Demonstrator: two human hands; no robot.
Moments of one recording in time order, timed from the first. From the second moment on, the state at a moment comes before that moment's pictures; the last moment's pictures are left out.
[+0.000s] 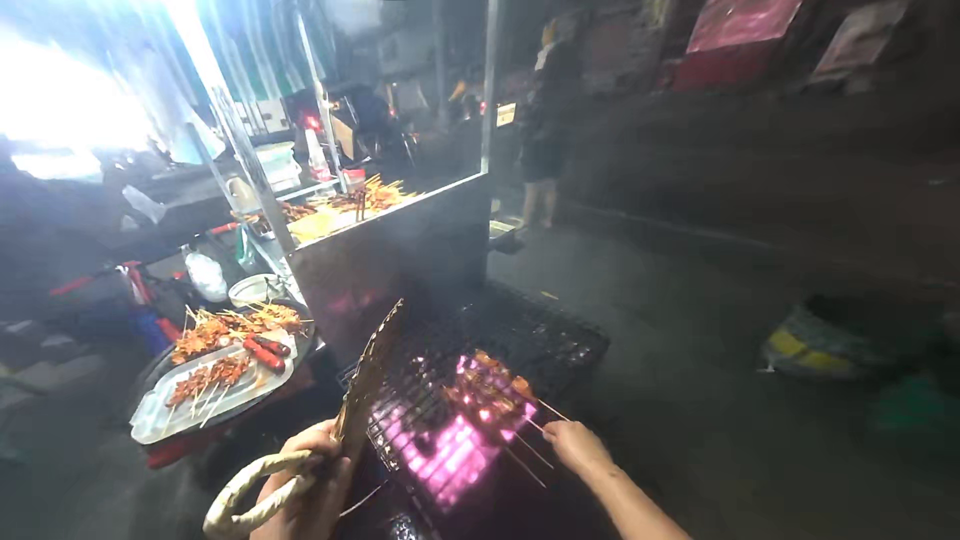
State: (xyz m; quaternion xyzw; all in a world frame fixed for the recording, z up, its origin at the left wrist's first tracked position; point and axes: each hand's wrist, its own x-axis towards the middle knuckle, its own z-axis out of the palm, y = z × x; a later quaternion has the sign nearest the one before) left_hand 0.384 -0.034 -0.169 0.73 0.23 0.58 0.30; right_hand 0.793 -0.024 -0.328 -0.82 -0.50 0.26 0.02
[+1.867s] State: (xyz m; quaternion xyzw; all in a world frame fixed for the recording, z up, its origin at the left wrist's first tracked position) left_hand 0.409 -0.020 -0.215 0.73 0.24 0.56 0.31; right_hand 0.780 -0.024 -0.332 -0.83 -0.52 0.21 0.07
